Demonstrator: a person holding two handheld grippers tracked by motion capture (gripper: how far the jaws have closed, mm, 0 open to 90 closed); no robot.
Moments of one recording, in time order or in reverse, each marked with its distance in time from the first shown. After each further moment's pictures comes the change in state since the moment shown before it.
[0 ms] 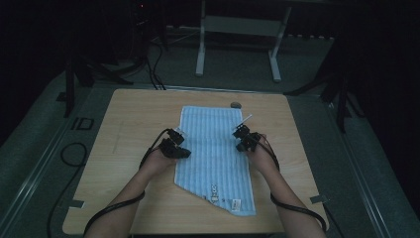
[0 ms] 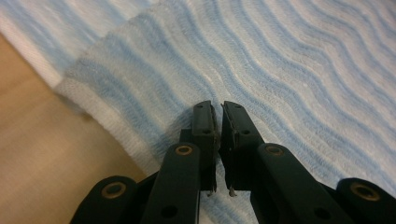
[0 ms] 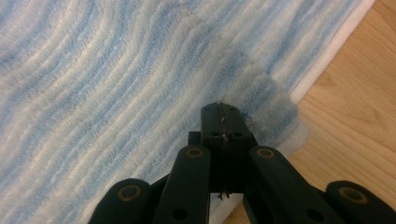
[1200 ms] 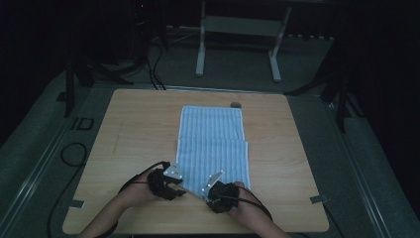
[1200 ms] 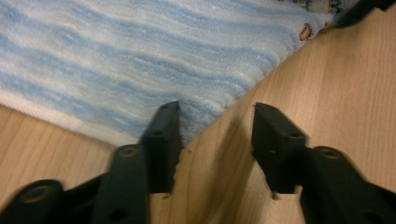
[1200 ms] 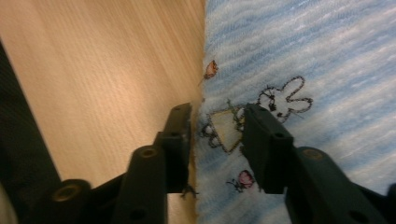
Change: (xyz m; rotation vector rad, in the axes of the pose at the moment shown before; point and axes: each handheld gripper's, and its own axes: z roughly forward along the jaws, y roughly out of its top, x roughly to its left) left arm -0.071 -0.086 -0.041 0.018 -0.094 0.437; right arm 0.175 -0.091 -0.041 -0.062 0.187 -0.423
